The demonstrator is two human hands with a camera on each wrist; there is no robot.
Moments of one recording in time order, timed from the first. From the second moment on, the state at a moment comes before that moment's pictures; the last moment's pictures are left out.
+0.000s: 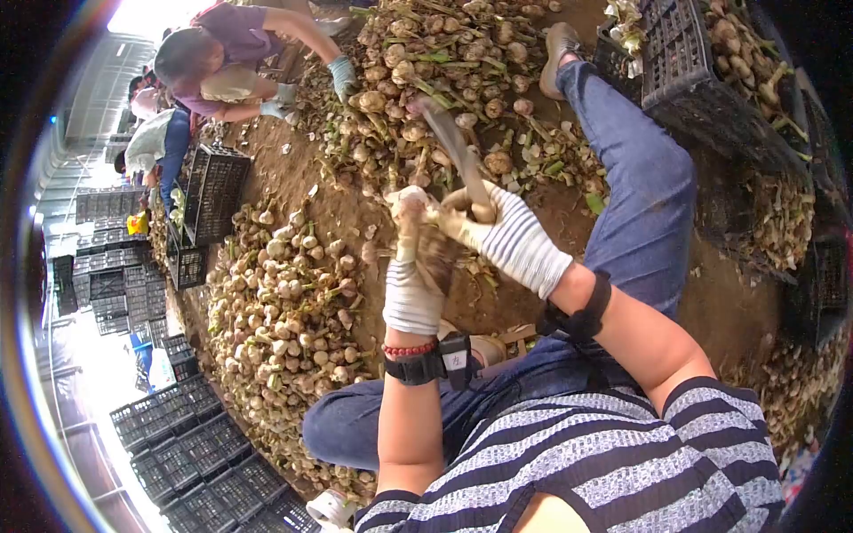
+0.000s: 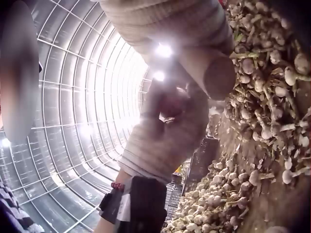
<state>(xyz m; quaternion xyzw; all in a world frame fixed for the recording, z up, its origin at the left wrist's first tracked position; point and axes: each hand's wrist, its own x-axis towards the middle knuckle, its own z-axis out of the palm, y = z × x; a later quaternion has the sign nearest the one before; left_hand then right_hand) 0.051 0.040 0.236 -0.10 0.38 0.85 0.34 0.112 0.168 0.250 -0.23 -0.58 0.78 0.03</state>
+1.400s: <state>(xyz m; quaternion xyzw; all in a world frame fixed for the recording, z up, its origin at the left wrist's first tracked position) -0.014 -0.137 0.329 -0.06 0.19 0.96 -0.18 0.104 0.284 0.207 -0.32 -0.83 0.46 0.03</state>
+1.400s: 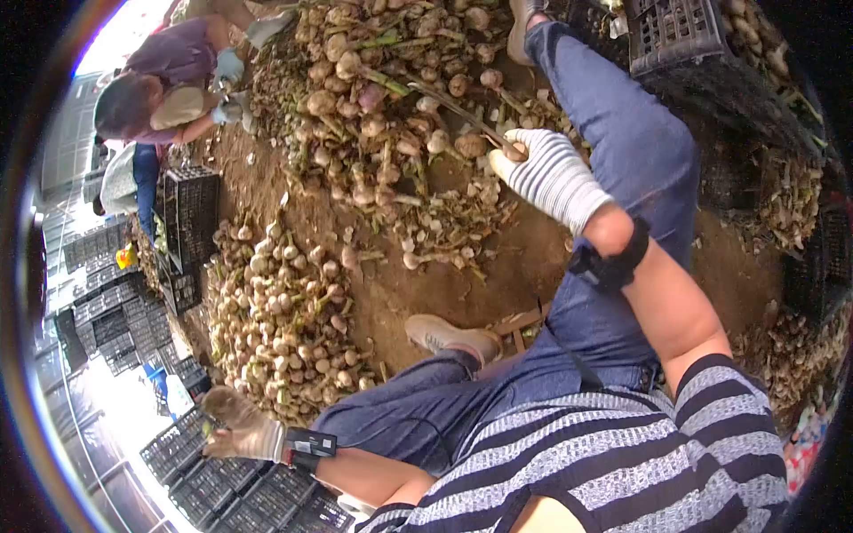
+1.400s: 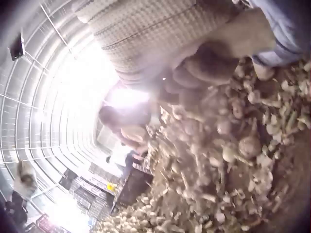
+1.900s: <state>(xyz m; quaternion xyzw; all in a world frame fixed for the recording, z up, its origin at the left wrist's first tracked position) -0.066 0.248 0.048 0.34 0.86 -0.02 0.37 0.110 0.293 0.216 -0.46 -0.60 0.66 0.00</state>
